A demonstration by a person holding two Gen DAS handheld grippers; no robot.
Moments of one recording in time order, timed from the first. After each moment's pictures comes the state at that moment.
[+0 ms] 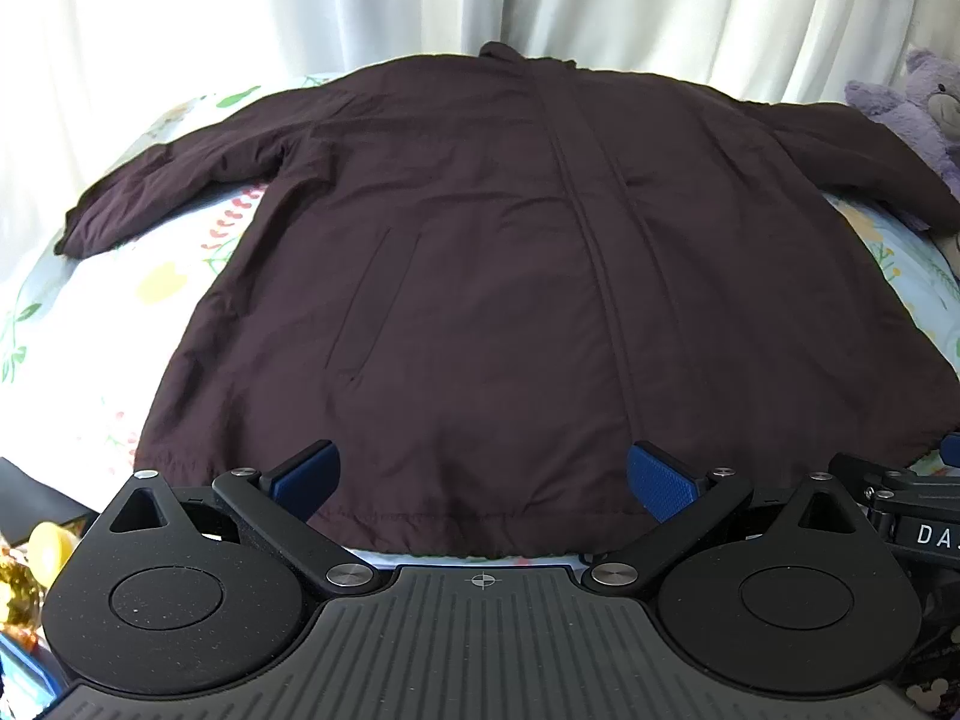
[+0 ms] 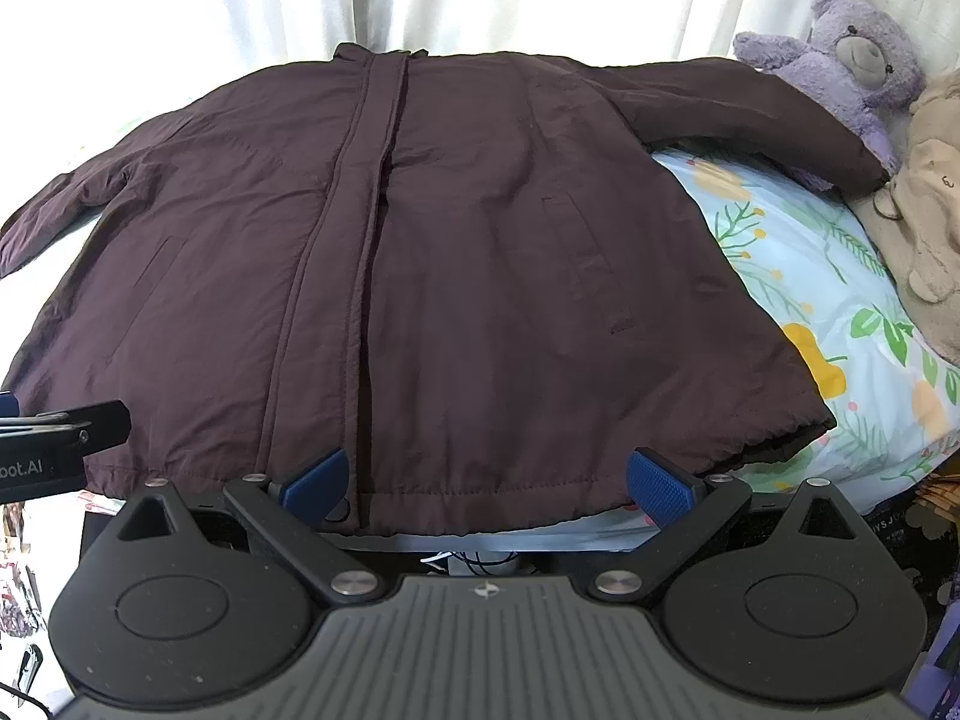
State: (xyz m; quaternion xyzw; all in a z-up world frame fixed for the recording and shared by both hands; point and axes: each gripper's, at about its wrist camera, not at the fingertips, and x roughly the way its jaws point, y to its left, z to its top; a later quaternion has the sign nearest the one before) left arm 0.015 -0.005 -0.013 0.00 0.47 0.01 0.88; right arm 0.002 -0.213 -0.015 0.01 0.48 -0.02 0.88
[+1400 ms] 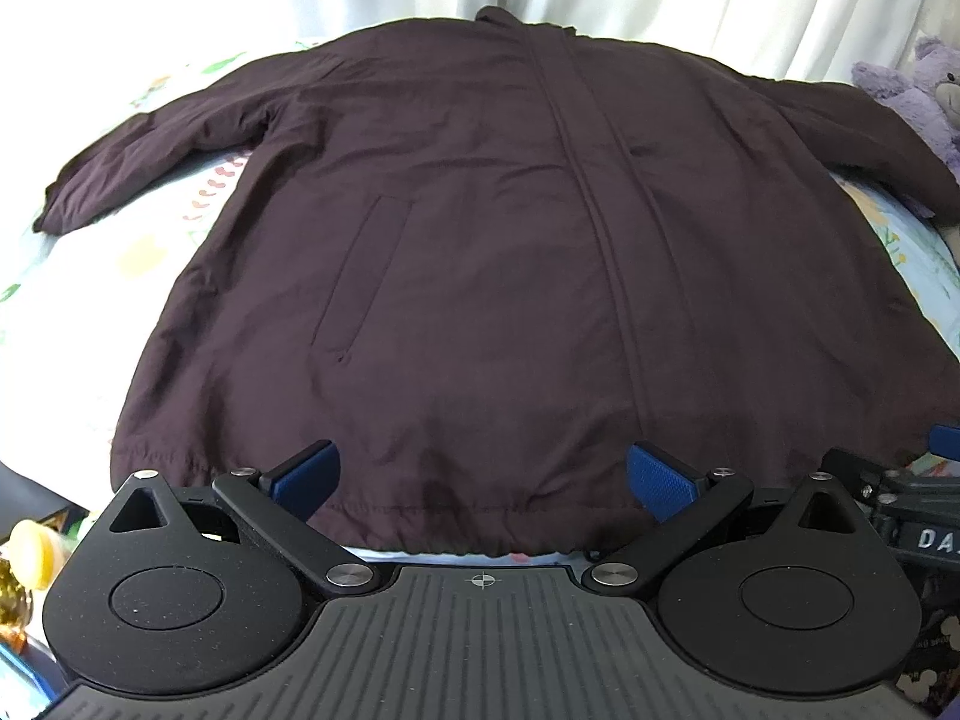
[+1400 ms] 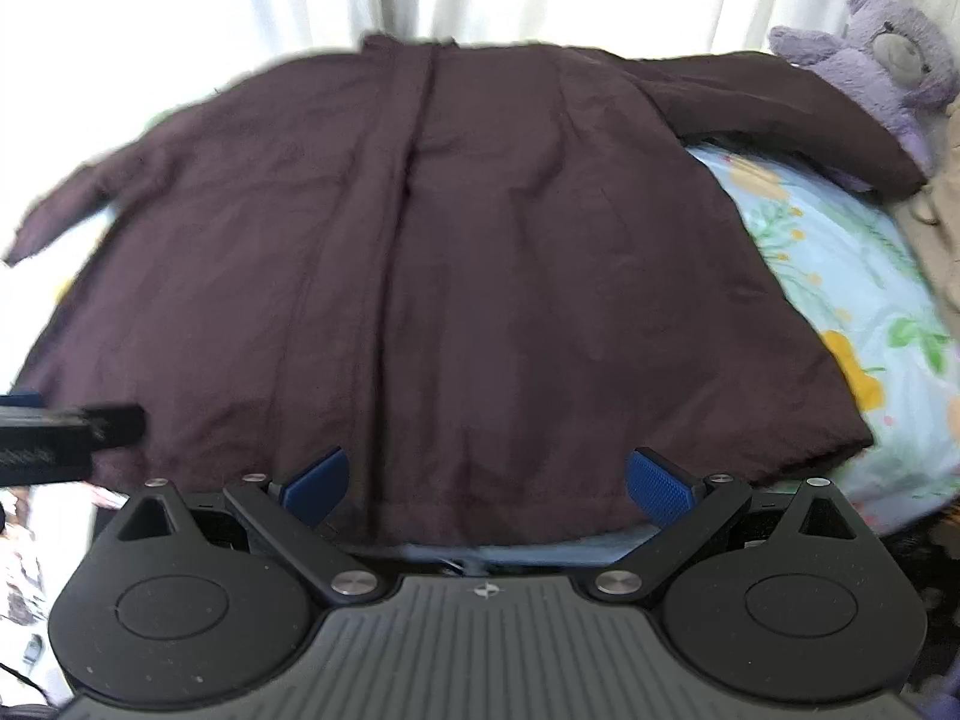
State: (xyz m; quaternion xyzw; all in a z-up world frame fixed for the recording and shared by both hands) left arm 0.030 0.001 -0.026 -0.01 0.50 0.00 0.87; right arm 0.012 -0.224 -0.023 0.05 0.46 0.05 0.89
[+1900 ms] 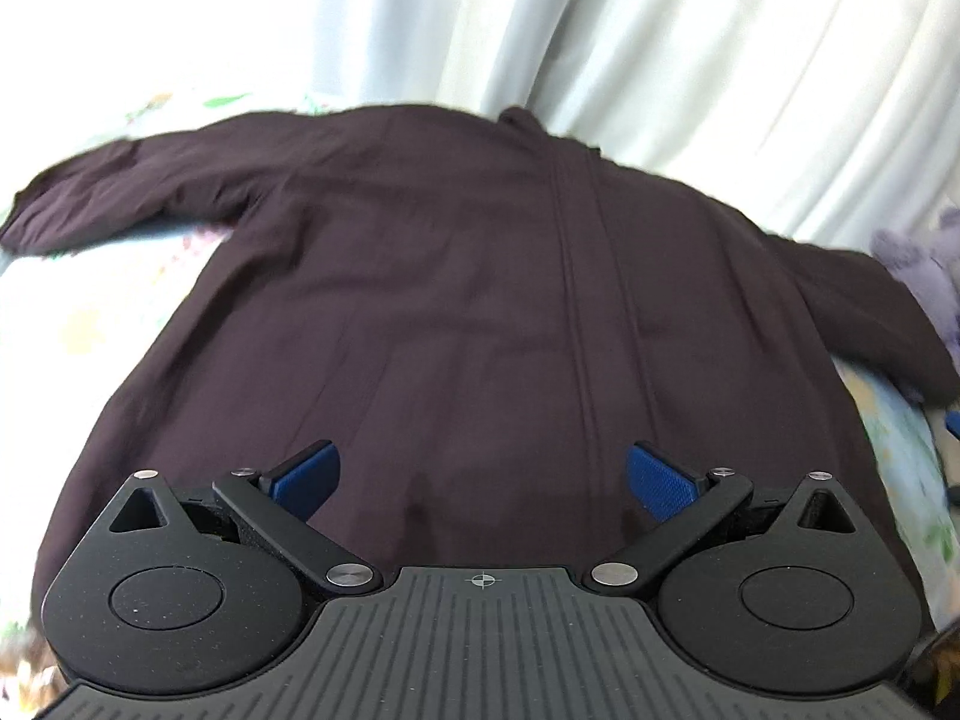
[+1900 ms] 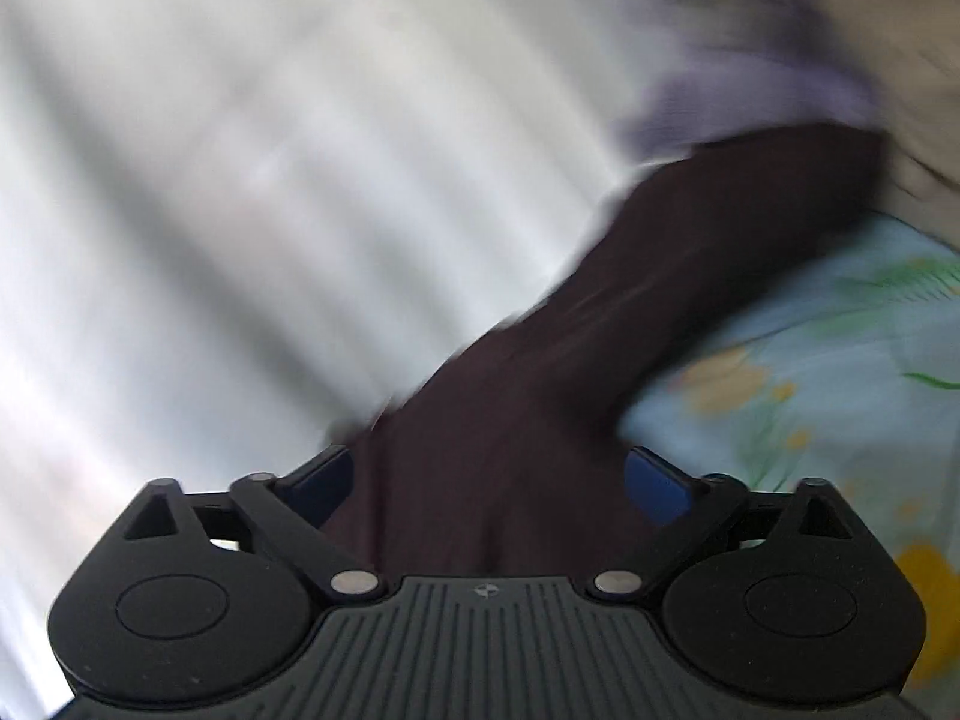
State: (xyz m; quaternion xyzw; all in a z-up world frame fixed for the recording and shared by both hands) left arm 0.130 0.017 -0.016 -0.11 0.43 0.01 0.90; right arm 0.157 -0.483 -0.040 0.43 0.21 -0.04 0.87
